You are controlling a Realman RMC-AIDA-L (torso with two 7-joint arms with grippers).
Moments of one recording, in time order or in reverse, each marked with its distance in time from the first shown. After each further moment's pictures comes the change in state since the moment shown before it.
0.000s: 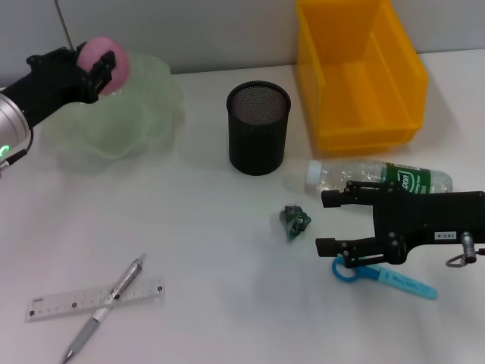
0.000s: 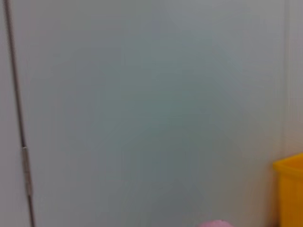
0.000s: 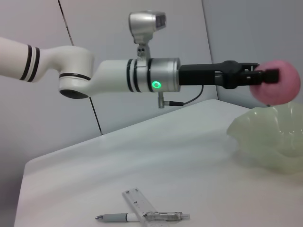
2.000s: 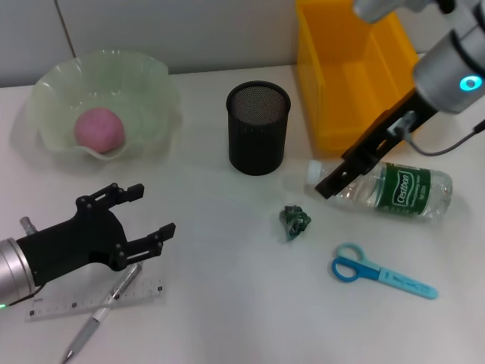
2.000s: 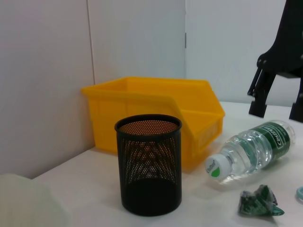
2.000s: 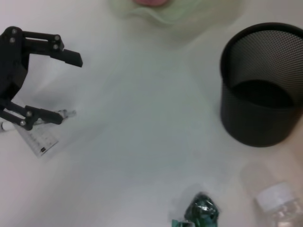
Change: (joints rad) left arm 0.349 0.012 0.361 0.161 0.085 0.355 0.014; right arm 0.401 -0.006 -0.369 -0.464 -0.607 -0.020 1.125
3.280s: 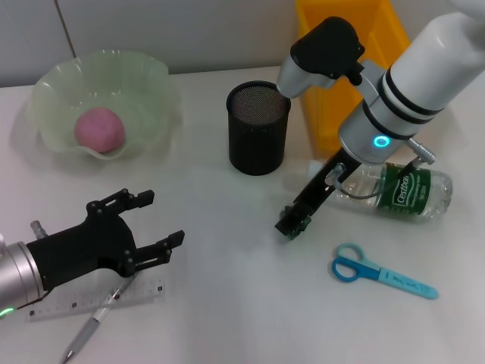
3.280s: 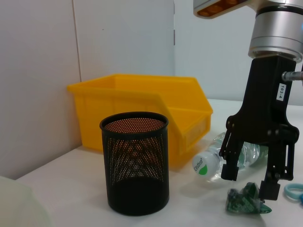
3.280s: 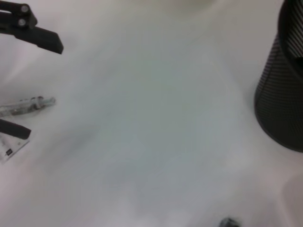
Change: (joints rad) left arm -0.008 -0.002 0.023 -0.013 0.000 0.002 0.007; right arm 0.073 0.014 -0.225 0.395 0.064 0.368 0.027
